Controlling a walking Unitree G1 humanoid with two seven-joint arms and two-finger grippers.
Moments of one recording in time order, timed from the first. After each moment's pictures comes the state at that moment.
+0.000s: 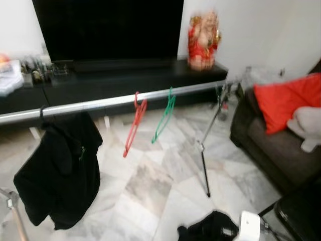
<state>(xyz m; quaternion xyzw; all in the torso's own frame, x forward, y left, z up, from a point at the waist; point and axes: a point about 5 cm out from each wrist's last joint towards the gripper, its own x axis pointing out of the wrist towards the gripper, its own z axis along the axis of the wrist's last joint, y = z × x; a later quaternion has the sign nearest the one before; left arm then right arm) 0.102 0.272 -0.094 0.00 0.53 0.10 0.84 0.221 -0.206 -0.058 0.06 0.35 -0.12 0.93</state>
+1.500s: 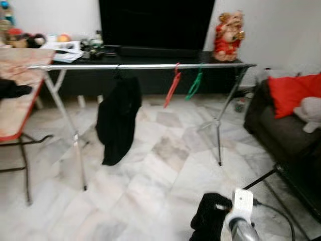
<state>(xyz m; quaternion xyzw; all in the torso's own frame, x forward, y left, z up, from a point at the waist) 0.125 0.257 -0.092 0.00 0.51 0.09 0.85 0.277 -0.196 -0.016 0.07 0.25 -0.07 0.96</state>
